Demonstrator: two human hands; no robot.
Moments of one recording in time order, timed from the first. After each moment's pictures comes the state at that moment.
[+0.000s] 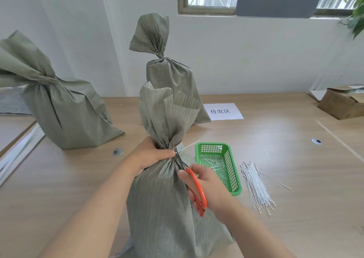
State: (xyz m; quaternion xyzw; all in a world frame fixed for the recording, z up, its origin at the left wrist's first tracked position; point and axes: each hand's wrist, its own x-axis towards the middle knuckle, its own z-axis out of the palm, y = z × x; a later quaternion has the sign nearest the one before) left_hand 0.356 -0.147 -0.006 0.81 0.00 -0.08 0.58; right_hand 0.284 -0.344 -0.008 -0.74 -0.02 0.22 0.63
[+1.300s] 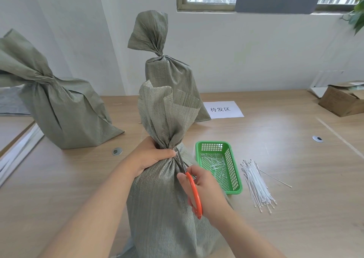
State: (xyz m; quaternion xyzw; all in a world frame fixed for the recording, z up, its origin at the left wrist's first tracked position) left_hand 0.356 -0.149 -0.006 0.79 0.00 -0.08 0.61; right_hand 0.276 -0.334 -0.018 -0.80 -0.04 0.12 0.58
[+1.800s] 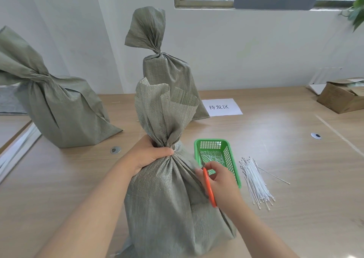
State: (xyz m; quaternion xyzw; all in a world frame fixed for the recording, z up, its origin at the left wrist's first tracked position) left_hand 0.356 -0.148 -0.006 0.79 0.00 -0.09 0.60; right_hand 0.298 -0.376 -0.053 -0.85 0.02 0.04 0.53
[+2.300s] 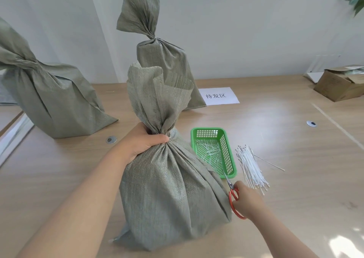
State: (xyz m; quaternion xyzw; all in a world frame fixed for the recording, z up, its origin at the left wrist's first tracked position) left_hand 0.359 -0.148 -0.009 0.79 -0.01 -0.09 0.60; right_hand 0.293 -0.481 -0.167 -0.96 0.10 0.20 0.14
